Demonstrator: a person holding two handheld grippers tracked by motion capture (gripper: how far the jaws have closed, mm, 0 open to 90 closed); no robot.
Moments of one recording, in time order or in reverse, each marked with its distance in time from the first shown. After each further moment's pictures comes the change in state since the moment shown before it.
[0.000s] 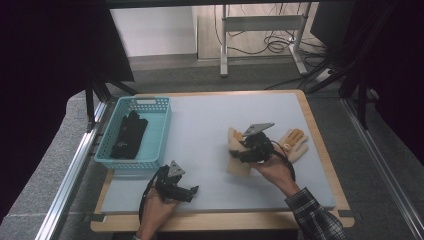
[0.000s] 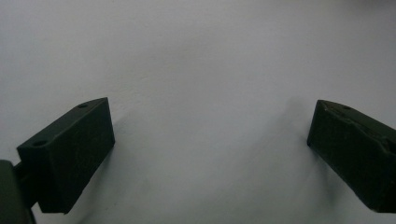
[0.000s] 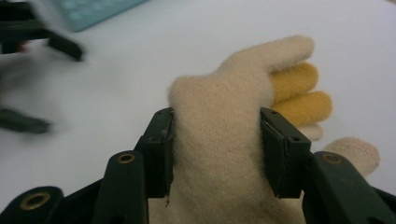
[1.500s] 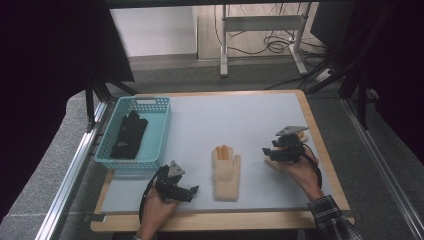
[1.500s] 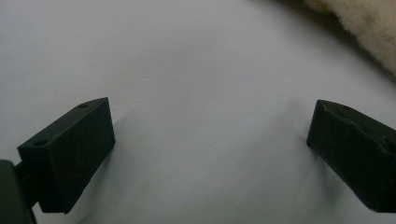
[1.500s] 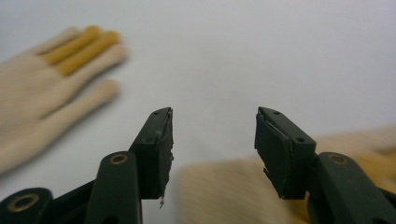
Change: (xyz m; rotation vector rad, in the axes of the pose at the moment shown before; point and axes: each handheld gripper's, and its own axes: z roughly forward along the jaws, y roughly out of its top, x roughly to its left) left arm 0.000 0.000 0.000 0.000 0.001 -0.002; right arm -0.074 -0.065 -0.039 0.026 -0.228 0.171
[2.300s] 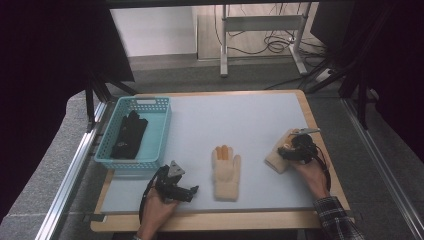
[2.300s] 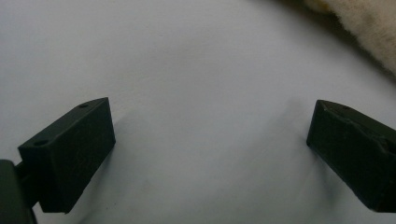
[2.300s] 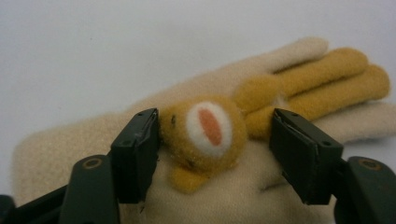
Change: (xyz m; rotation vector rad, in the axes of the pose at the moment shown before) left arm 0.000 0.000 0.000 -0.002 0.001 -0.002; right arm -0.046 -0.035 0.014 0.064 -0.177 0.147
